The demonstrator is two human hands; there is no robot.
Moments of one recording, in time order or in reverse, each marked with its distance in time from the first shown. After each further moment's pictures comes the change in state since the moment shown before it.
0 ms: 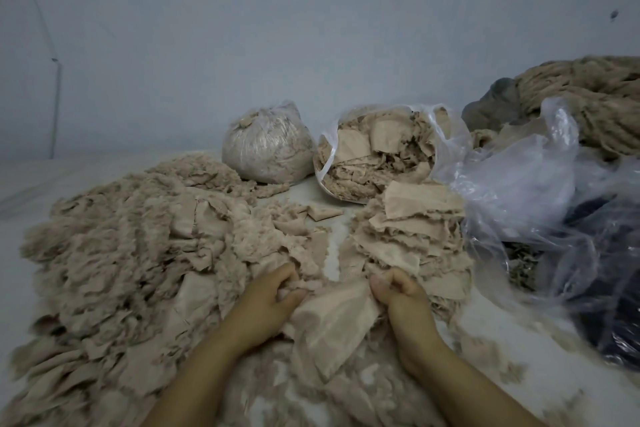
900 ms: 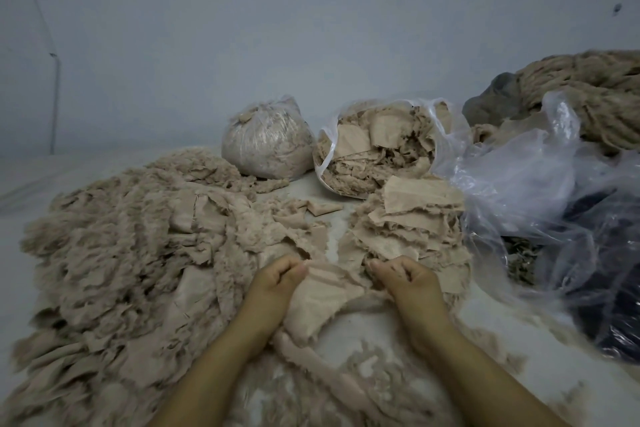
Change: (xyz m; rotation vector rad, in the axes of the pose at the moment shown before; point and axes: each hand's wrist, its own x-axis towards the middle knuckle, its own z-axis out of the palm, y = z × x) left_hand -0.005 0.028 0.011 -0.560 0.159 -0.201; right_hand 0.007 -0.008 -0.012 -0.049 0.034 -0.178
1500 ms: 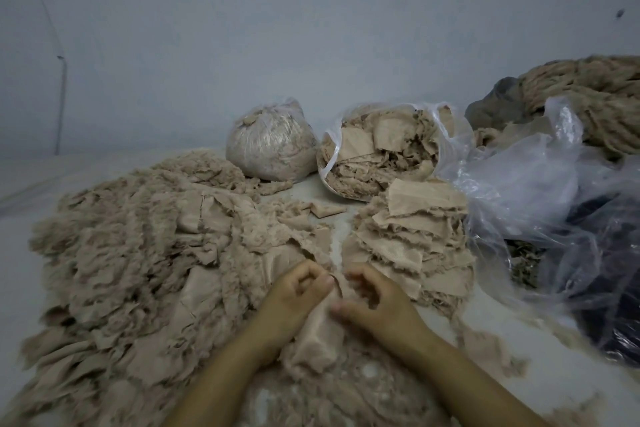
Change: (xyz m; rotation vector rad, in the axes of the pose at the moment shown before) left_hand -0.011 0.004 0.004 -0.118 -0.232 0.019; right_hand -0.017 -0.005 0.015 -0.395 -0.417 -0.176
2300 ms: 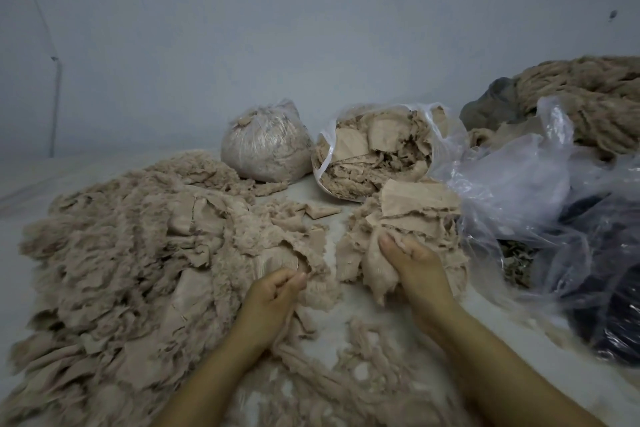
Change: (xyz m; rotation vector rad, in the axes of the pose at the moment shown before) left_hand 0.004 -0.014 -0.006 0.182 0.239 0.054; right_hand 0.022 -0.006 -0.038 0.379 0.364 0.173
